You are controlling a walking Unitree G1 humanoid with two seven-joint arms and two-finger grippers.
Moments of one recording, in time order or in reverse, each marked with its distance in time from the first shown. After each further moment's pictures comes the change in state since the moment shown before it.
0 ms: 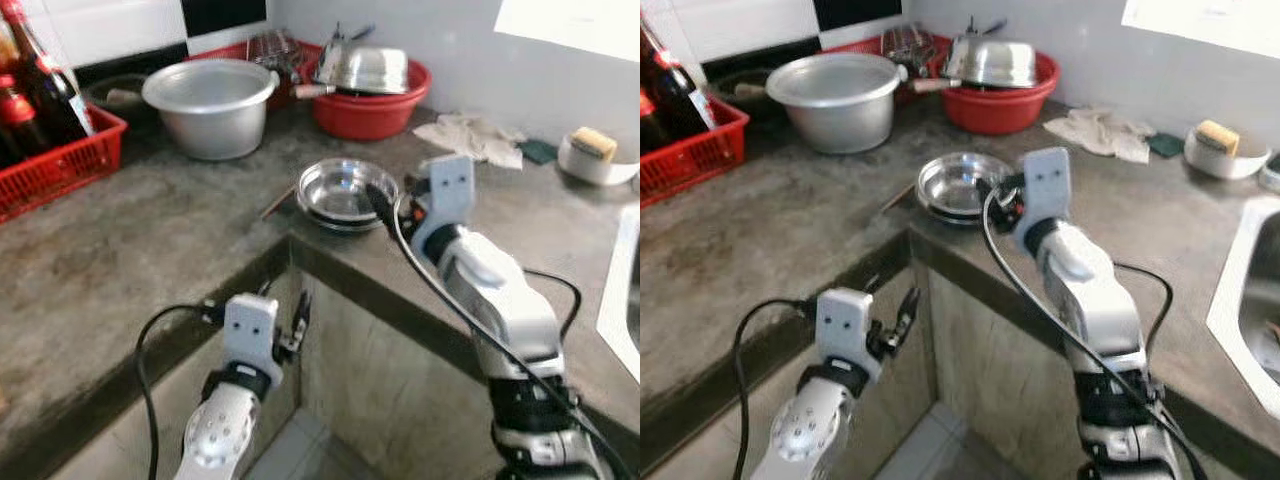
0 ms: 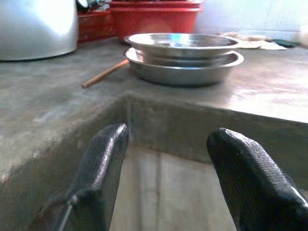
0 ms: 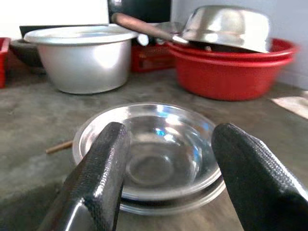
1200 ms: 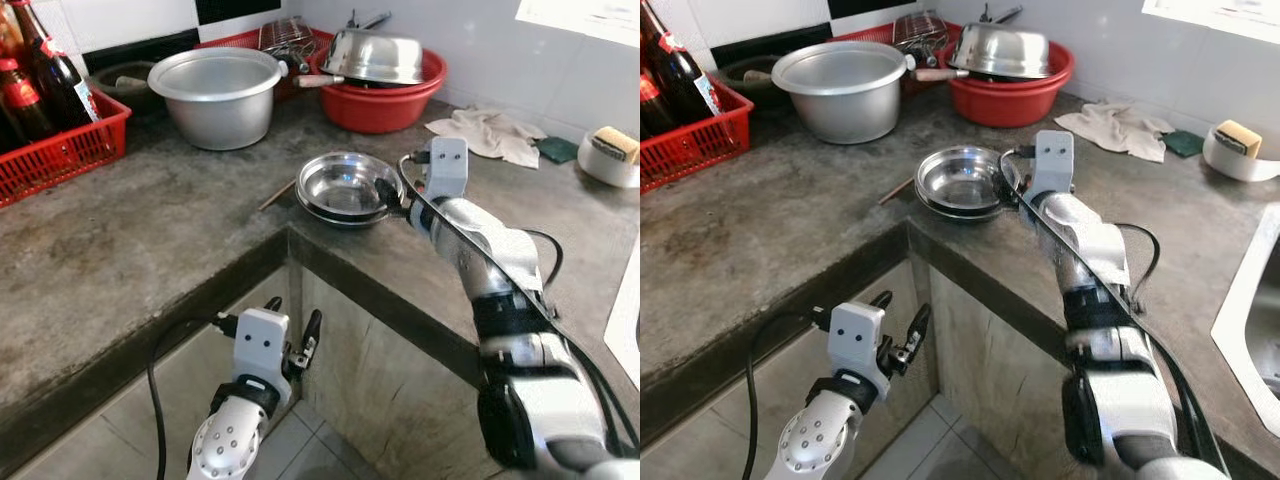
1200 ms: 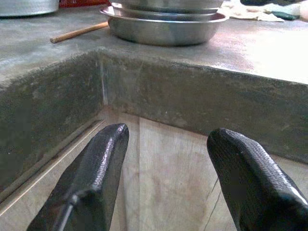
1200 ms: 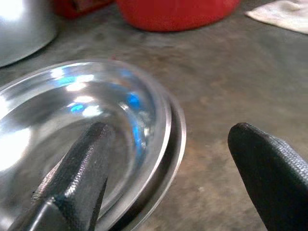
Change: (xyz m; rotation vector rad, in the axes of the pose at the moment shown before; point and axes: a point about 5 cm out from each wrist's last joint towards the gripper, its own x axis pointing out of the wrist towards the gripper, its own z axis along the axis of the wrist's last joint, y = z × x) left arm -0.008 -0.012 -0.012 -0.027 0.079 -0.057; right arm 0.054 -0.038 -0.006 0.202 0.266 -0.233
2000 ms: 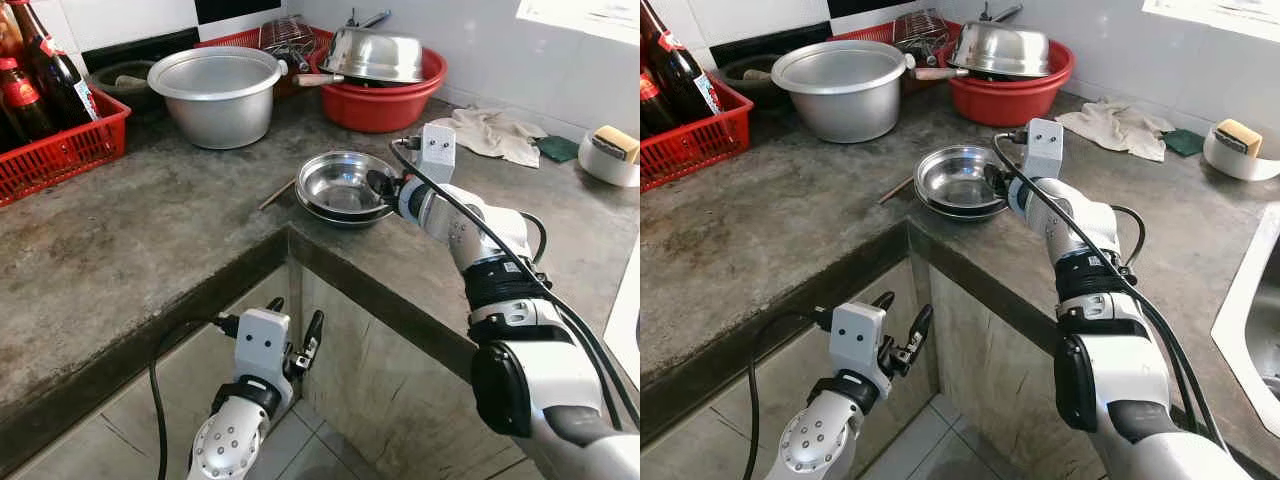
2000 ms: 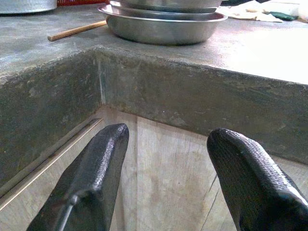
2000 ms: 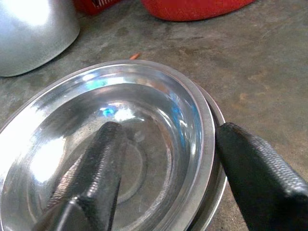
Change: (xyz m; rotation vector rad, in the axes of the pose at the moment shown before) left arm 0.000 0.000 0.000 -0.010 0.003 -0.001; right arm 0.013 0.015 0.005 0.081 0.064 0.097
